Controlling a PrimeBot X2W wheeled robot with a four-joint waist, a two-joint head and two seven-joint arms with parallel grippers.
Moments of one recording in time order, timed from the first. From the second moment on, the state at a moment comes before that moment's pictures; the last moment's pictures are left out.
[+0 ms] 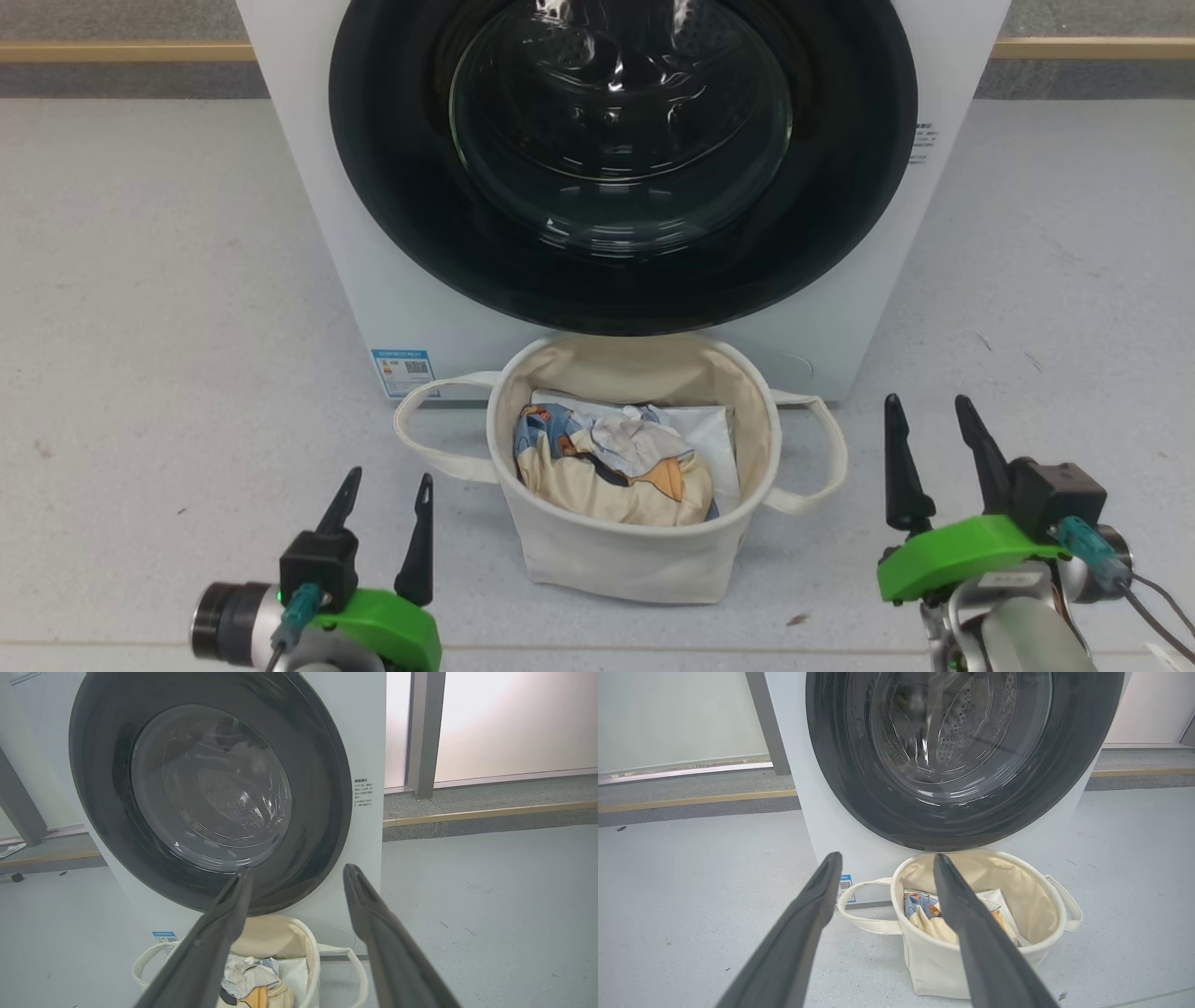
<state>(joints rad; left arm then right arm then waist) -0.23 0.07 -0.18 0.52 -0.08 0.06 -0.25 -0.18 -0.04 0.06 0.34 0.19 0.13 -0.25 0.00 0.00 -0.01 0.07</state>
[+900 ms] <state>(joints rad) -0.23 0.06 -0.17 0.49 -0.14 0.03 -0.25 -0.18 -0.04 0.04 0.33 0.22 0.13 -0.25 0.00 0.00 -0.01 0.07</state>
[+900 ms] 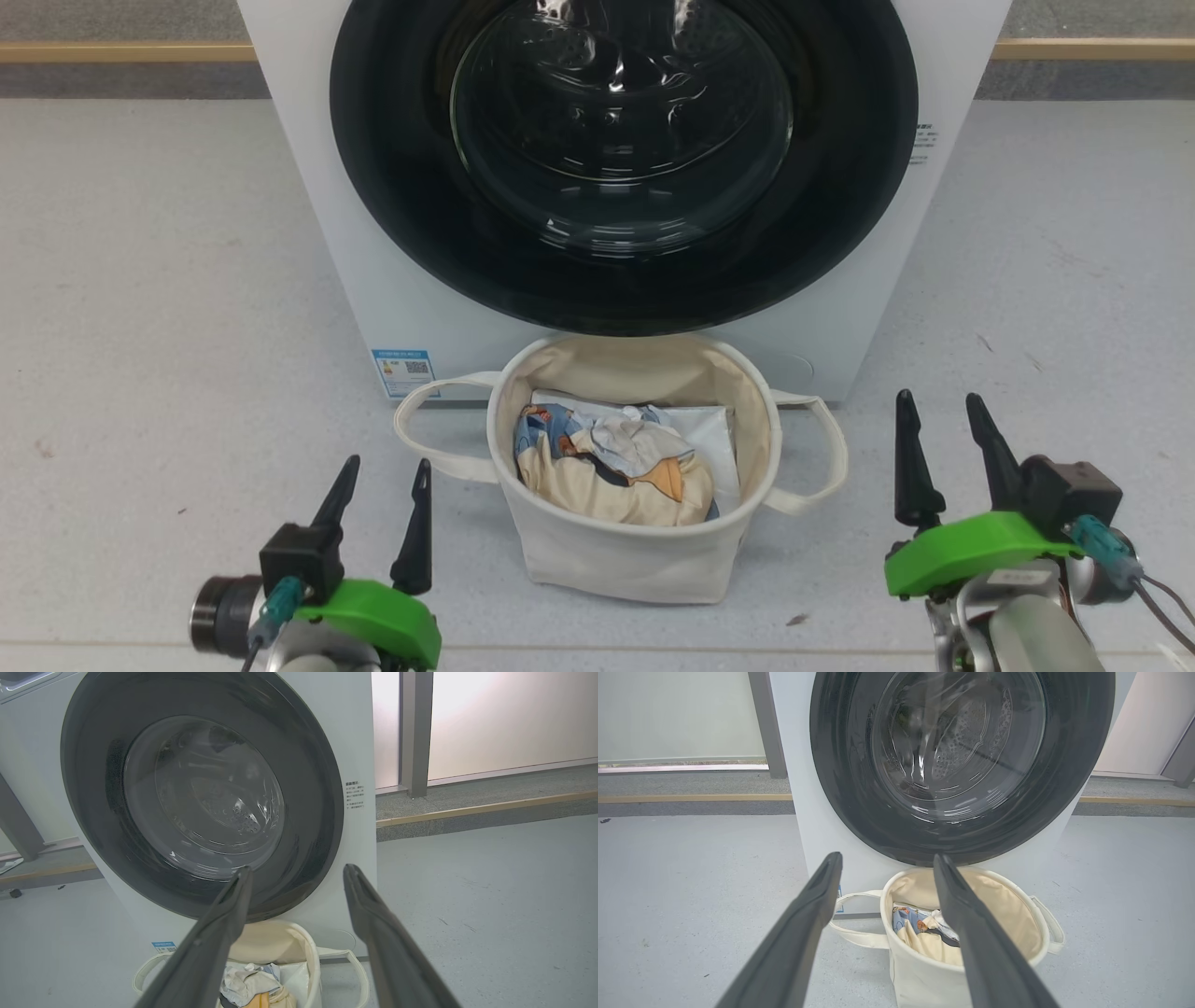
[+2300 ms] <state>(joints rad) -0.22 0.09 -0.24 0.51 -0.08 0.04 -0.25 -0.19 -0.05 0.05 0.35 0.35 0.13 -0.25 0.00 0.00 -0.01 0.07</state>
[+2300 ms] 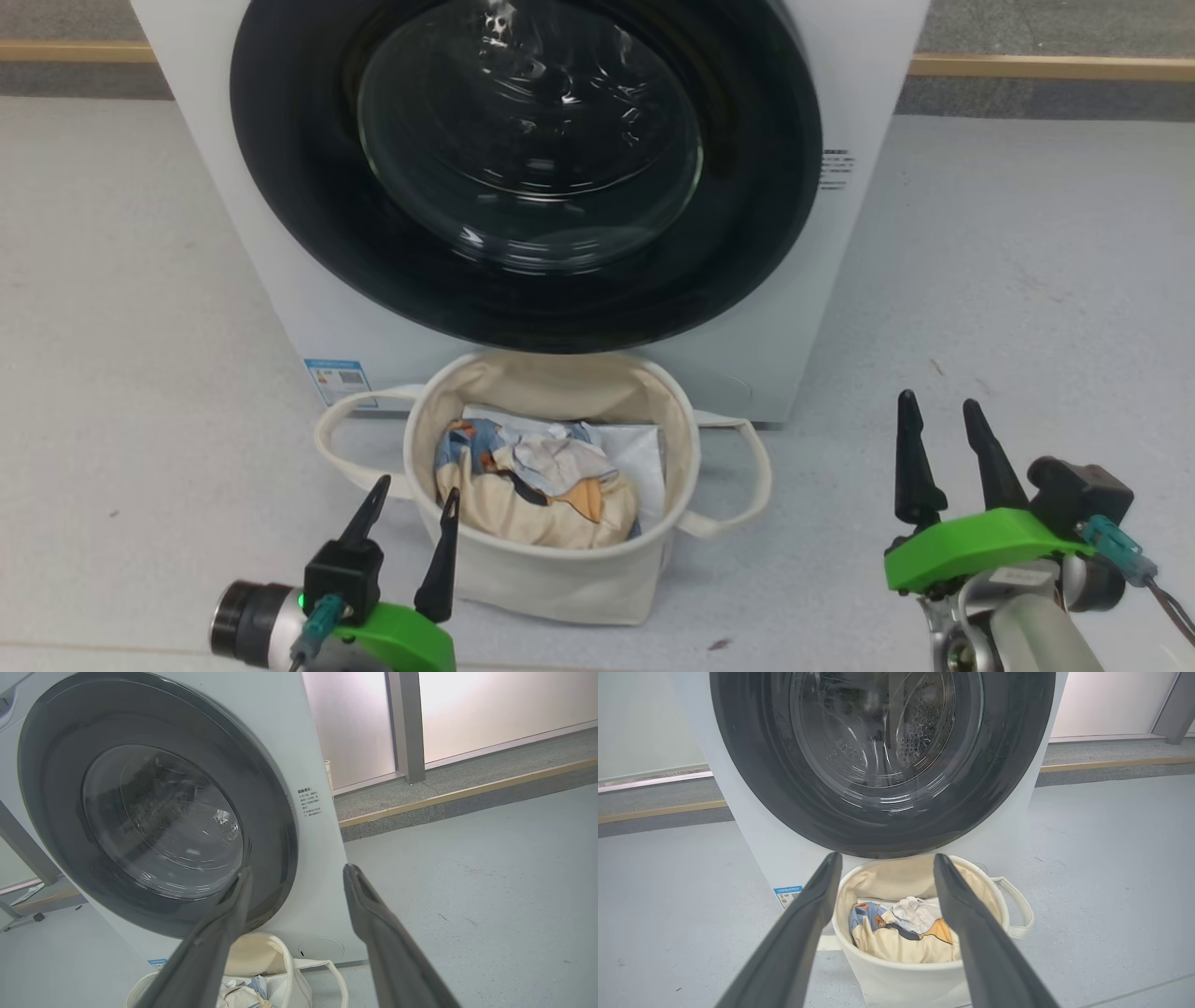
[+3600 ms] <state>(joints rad) -0.21 0.09 -0.25 0.45 -0.07 0.05 -0.25 -0.19 -0.05 0.08 0.32 0.34 0.13 -0.25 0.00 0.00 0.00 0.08</state>
